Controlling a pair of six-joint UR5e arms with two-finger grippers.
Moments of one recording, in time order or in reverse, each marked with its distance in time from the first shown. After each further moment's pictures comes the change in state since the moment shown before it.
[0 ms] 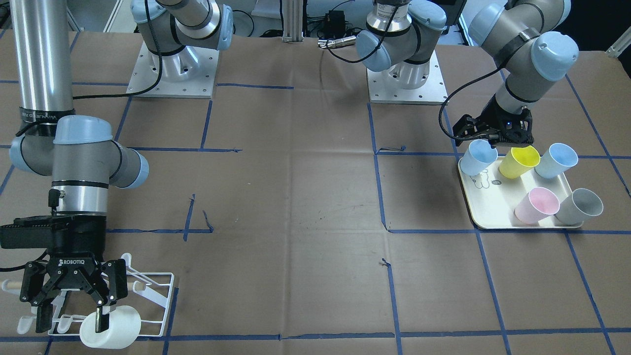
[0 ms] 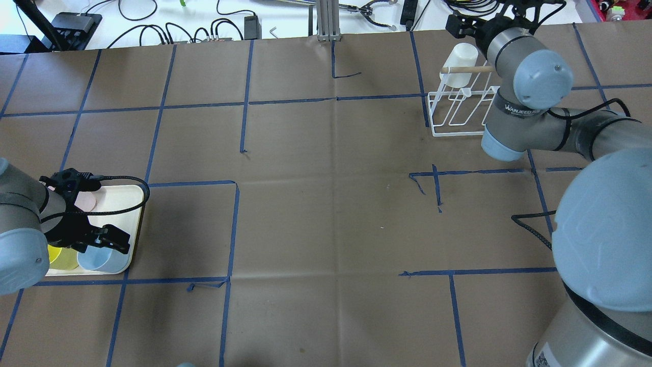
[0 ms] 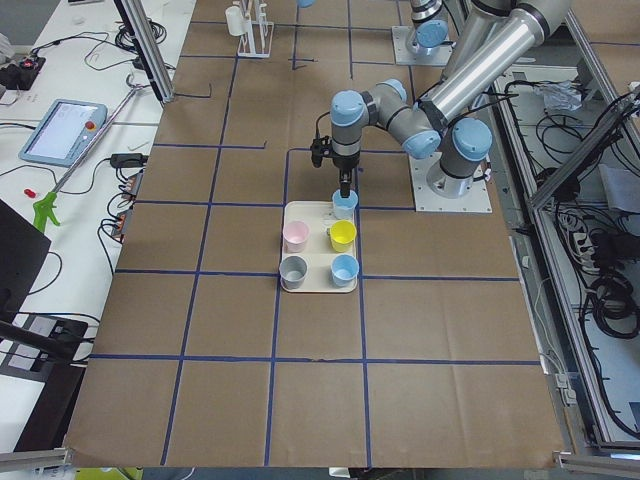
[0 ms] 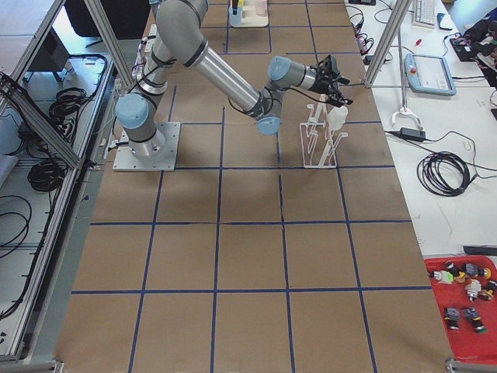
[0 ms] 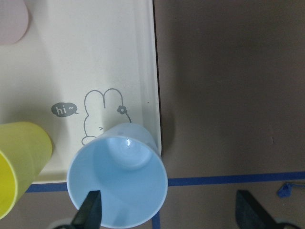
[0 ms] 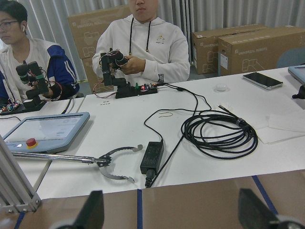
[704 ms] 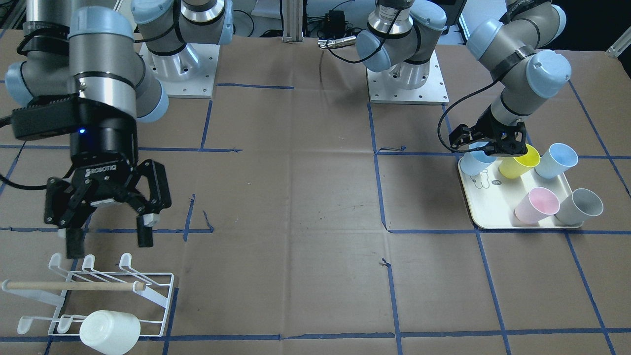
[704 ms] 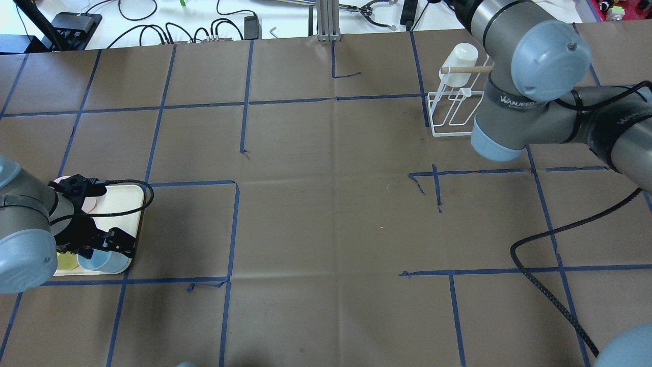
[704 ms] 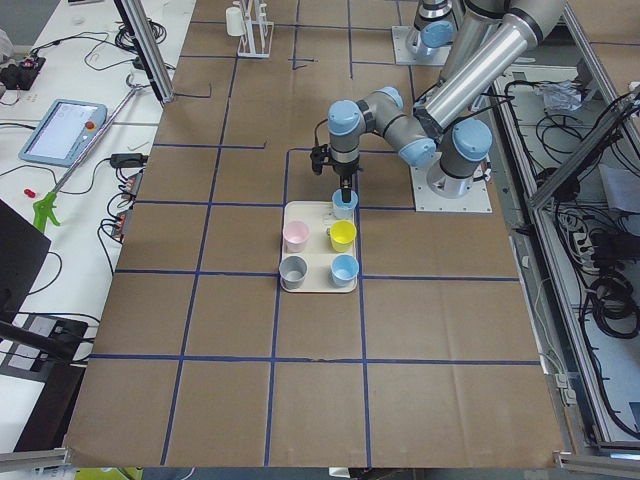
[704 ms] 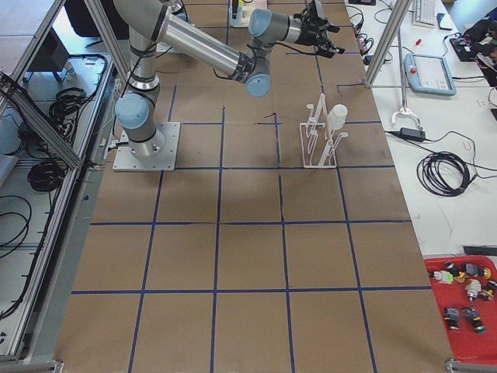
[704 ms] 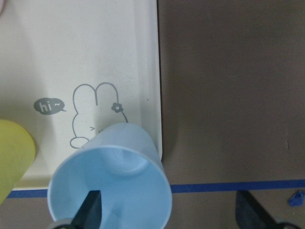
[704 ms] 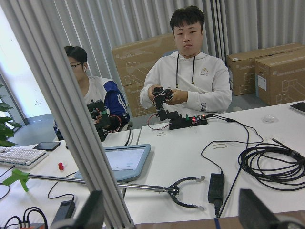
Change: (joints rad) left arm 0.002 -0.029 -0.015 0.014 0.009 -0.058; right arm 0.159 -0.263 0.073 0.091 -0.005 0.142
